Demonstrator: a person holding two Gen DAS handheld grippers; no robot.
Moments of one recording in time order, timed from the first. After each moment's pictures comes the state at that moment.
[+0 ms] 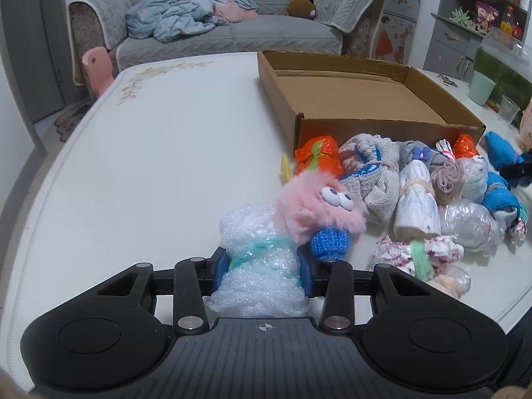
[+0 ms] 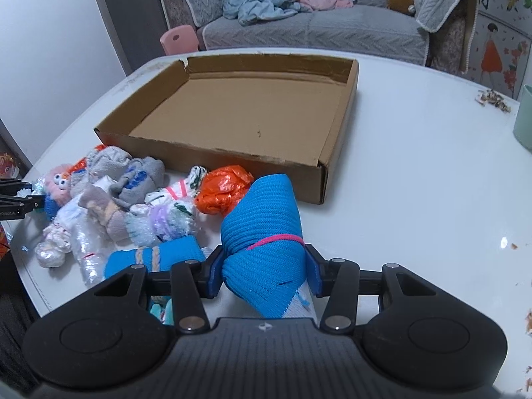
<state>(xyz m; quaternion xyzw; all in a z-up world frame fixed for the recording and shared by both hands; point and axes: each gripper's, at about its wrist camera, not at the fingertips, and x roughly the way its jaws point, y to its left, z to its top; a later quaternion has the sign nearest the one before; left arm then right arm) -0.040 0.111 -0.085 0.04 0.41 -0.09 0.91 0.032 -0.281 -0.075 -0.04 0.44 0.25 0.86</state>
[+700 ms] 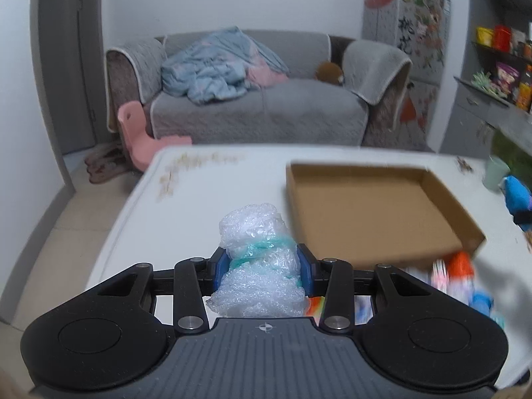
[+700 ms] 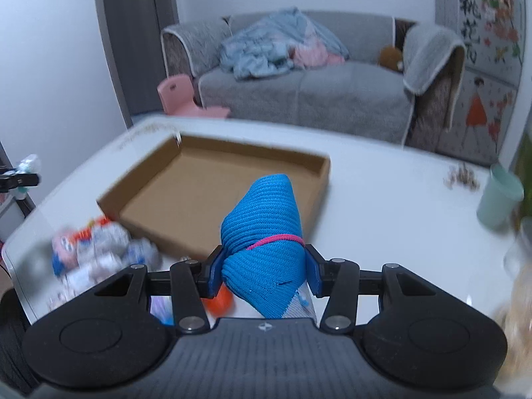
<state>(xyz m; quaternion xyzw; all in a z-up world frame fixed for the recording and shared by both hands) 0.002 0.104 0.024 0.01 0.32 -0.04 0.95 0.061 -0.284 0.000 -0.05 0.34 0.24 0.91</state>
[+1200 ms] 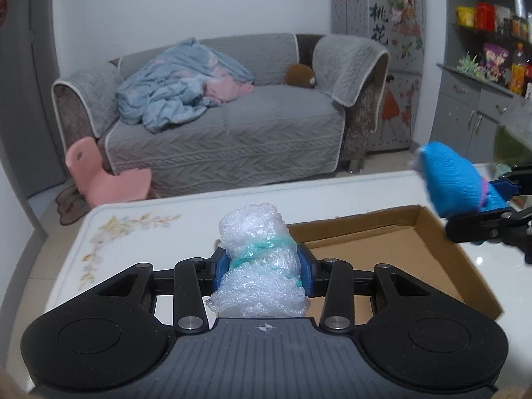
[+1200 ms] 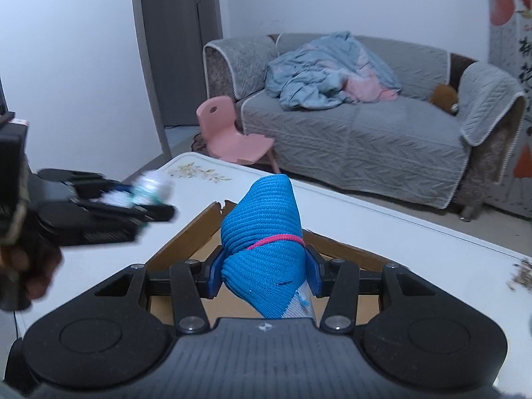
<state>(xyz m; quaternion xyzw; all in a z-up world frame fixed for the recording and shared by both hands) 0.144 0.002 0.002 0.06 0.31 -0.08 0.94 0.153 -0.167 0.019 -0.07 0.31 0.33 0.89</state>
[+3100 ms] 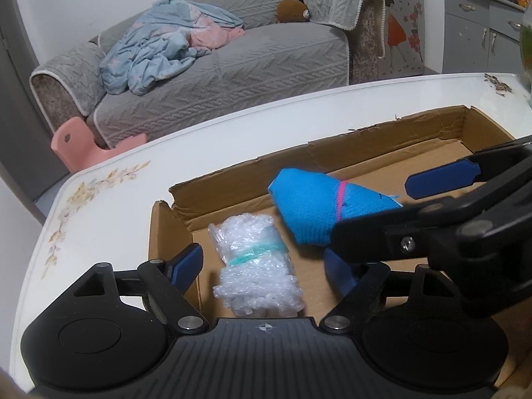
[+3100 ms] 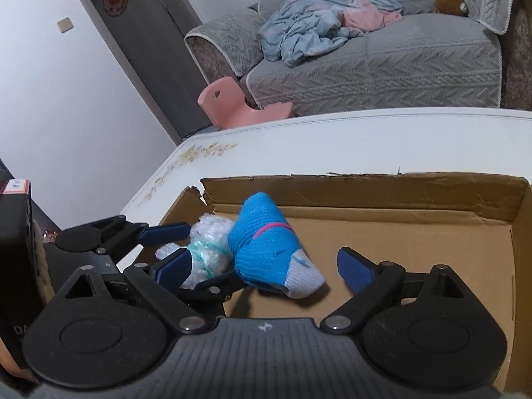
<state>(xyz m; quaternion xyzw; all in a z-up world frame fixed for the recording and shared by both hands) 0.181 -0.034 -0.090 0.15 0.38 -0.05 0.91 0.217 -0.182 -0.075 0.08 0.40 0.38 0.83</state>
